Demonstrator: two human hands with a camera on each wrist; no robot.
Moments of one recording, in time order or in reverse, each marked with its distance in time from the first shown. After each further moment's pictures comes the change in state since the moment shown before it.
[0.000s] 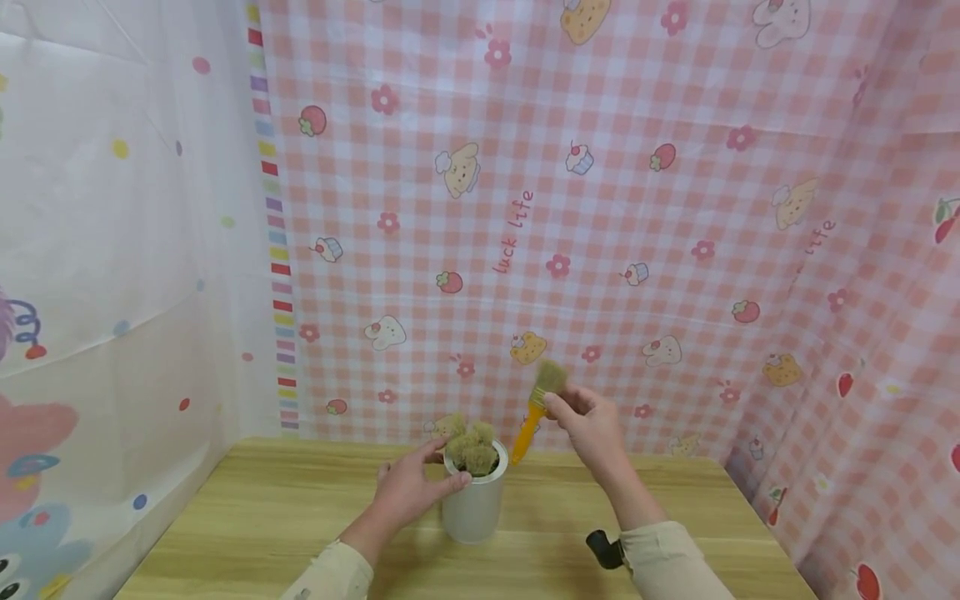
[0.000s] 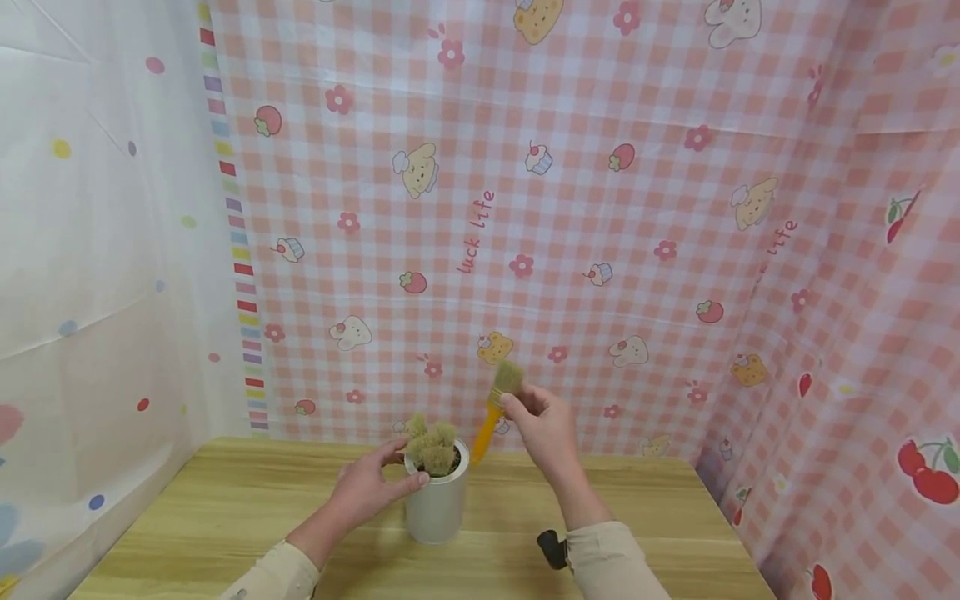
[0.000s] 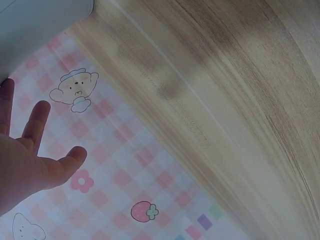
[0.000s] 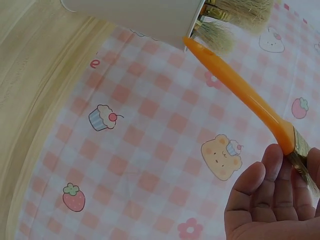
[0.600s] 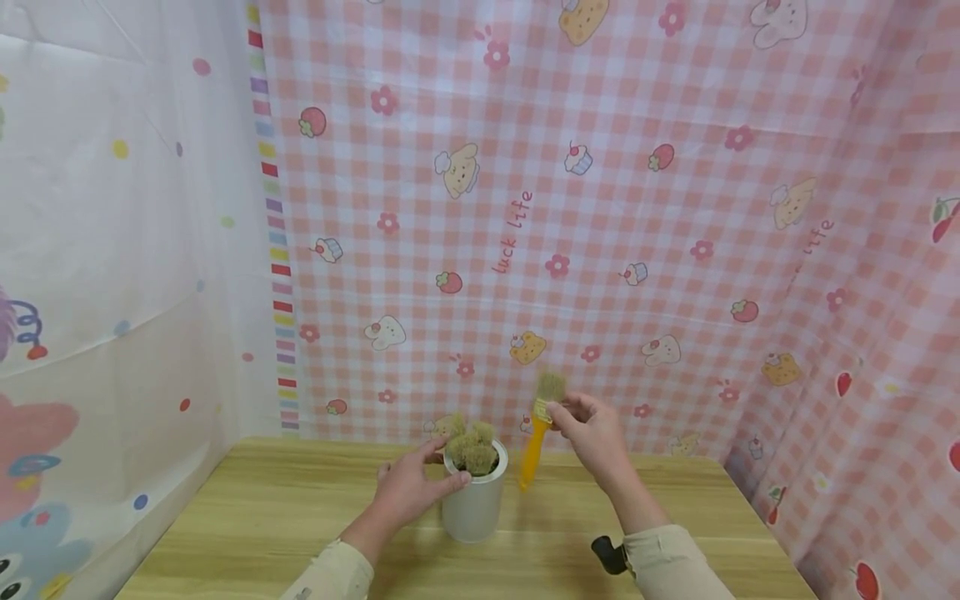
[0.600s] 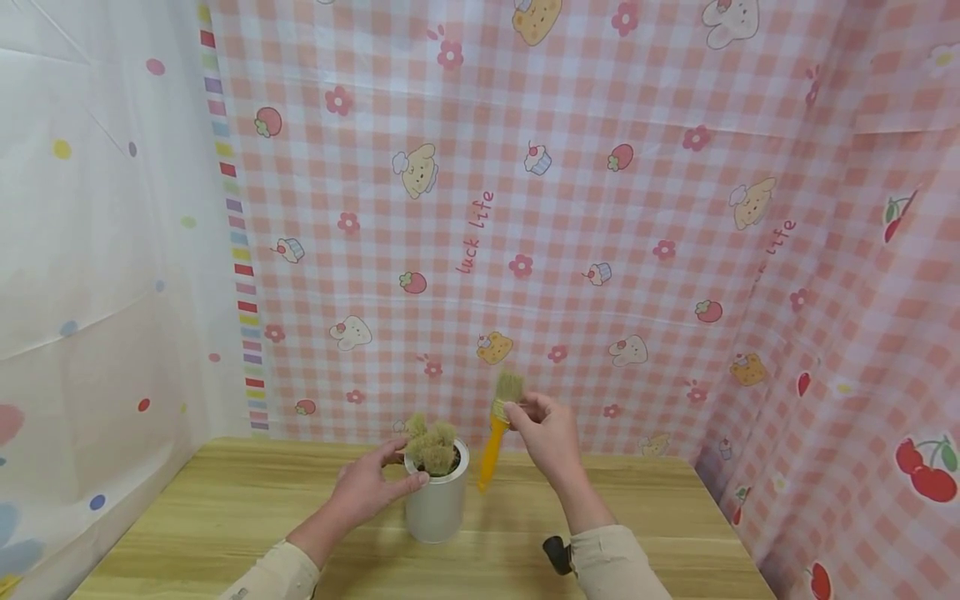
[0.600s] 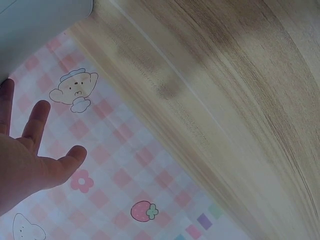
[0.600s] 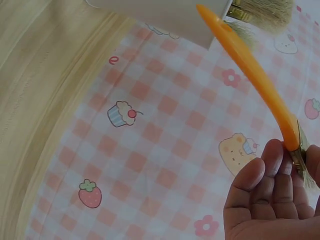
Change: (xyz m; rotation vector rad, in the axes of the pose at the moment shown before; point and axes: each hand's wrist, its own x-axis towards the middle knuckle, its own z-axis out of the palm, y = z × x) left_hand 0.003 -0.003 0.002 -0.011 0.004 -0.004; right_hand -0.003 0.010 -0.005 -0.082 -0.016 0.021
